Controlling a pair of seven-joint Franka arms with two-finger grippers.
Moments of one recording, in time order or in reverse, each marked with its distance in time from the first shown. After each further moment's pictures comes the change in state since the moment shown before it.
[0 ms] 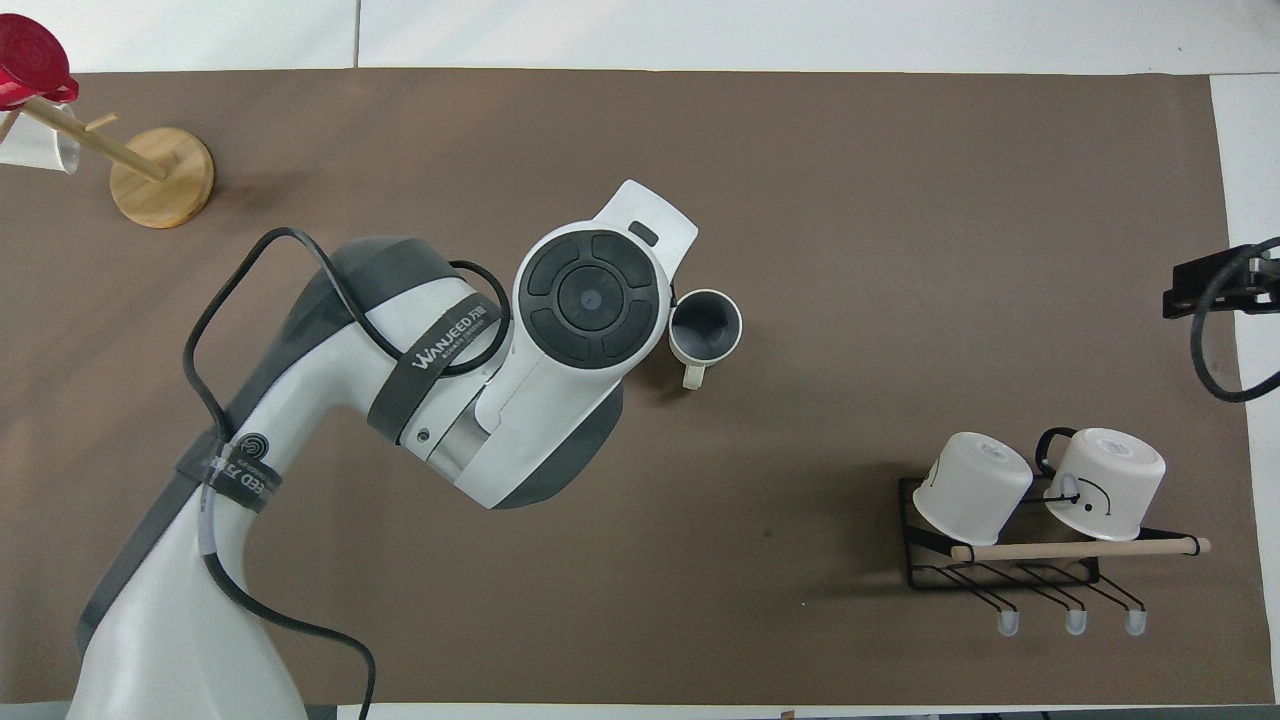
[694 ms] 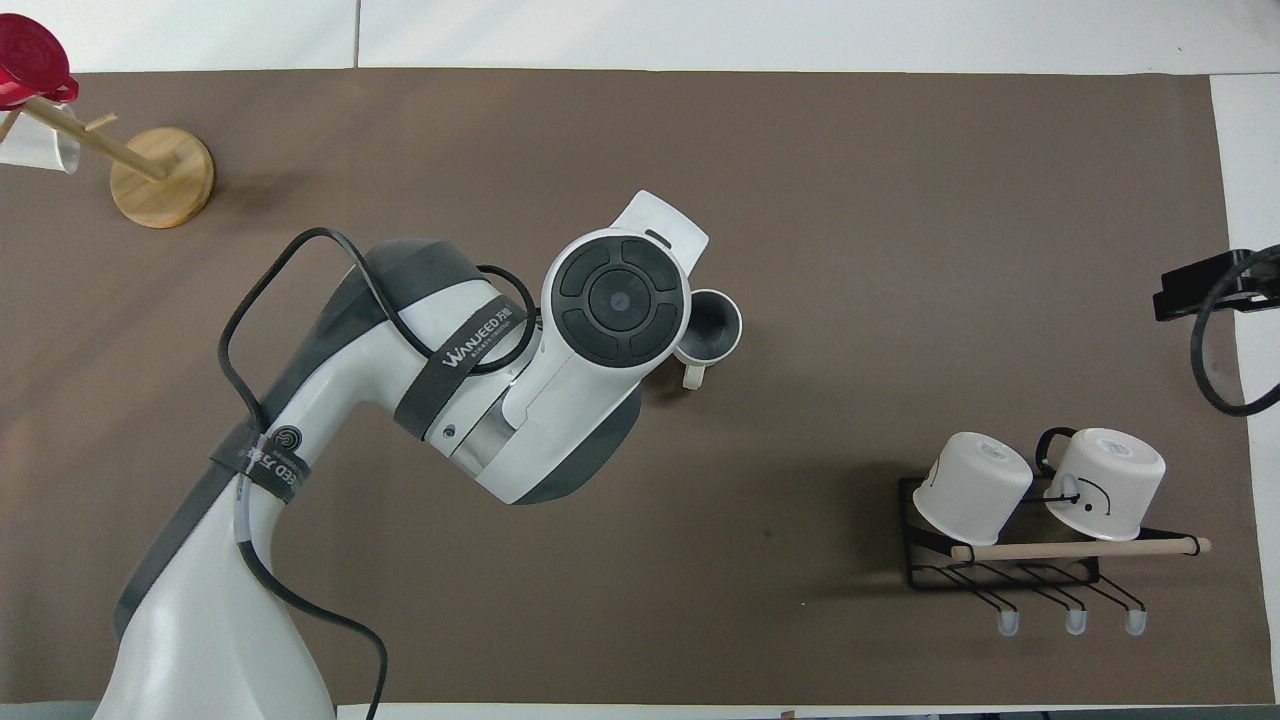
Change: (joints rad) left arm -0.008 0.029 0.002 0.002 0.005 -0.014 -0.019; right arm 0.010 0.027 0.027 0.041 0.000 -0.018 -0.137
